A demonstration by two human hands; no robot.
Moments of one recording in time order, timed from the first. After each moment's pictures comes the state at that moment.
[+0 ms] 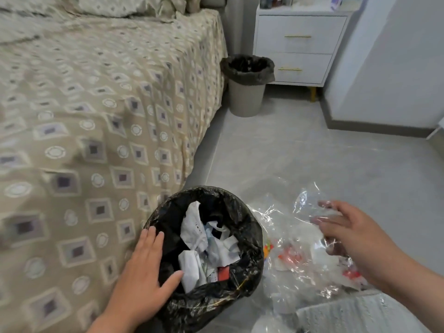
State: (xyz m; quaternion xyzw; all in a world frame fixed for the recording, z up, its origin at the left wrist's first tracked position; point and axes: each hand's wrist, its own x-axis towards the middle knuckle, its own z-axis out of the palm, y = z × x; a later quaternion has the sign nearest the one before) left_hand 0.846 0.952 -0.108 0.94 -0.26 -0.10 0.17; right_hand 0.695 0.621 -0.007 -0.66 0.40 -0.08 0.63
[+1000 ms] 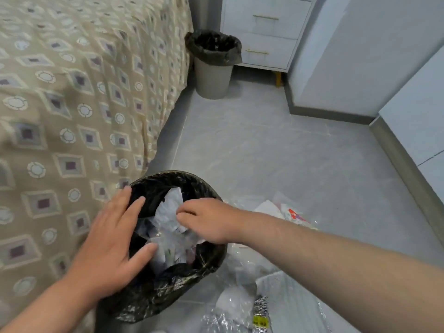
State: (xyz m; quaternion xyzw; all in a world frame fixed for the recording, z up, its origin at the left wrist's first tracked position) left_hand 0.862 0.923 -0.059 0.88 -0.43 -0.03 0.18; right_hand 0.794 0.711 -0.016 -0.91 0.06 0.20 0.35
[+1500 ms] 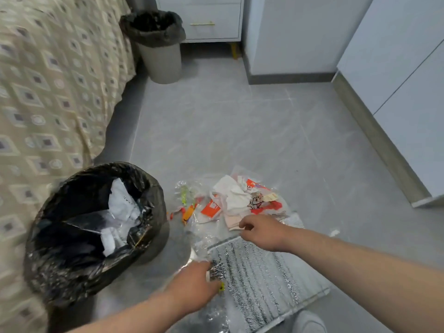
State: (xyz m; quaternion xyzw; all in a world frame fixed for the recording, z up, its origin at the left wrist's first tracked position) left_hand 0.654 0.760 -0.128 0.83 -0.36 -0.43 0.06; right_hand 0.579 0.552 -0.111 -0.86 0.27 0.24 0.37
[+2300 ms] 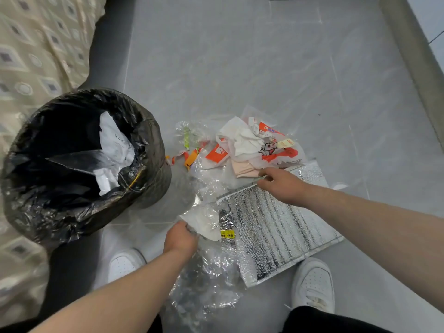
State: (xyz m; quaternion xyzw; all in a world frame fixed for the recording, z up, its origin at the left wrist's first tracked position) left_hand 0.658 0.799 -0.256 0.91 -0.04 -0.38 0.17; right_hand 0.569 0.540 -0.181 -0.81 0.35 0.20 0.42
